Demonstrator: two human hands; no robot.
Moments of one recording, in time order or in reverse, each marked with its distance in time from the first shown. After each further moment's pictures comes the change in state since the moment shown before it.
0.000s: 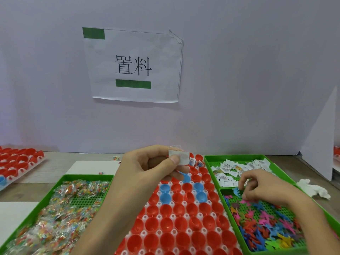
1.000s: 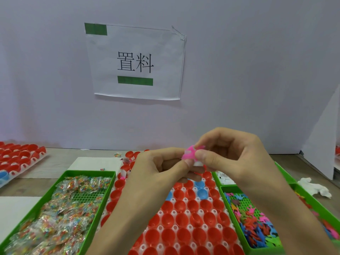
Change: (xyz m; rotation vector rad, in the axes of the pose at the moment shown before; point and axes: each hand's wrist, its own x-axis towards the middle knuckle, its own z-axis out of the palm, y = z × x) left_hand -0.005 -0.001 0.016 0.012 -0.059 0.034; right_hand -0.079 -0.146 0.031 0.572 0.248 -0.716
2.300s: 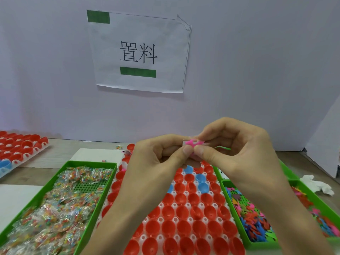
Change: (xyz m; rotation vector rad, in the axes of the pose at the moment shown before) left_hand 0.003 -0.010 -0.001 -0.003 0.050 0.155; right_hand -0.002 0.001 0.011 -0.061 0.124 -0.018
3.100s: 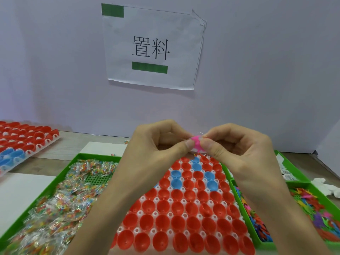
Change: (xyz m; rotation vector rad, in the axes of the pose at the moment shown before) left_hand 0.004 0.017 -0.030 0.156 -0.017 -0.055; right_hand -0.003 0.005 0.022 0.171 0.051 0.040
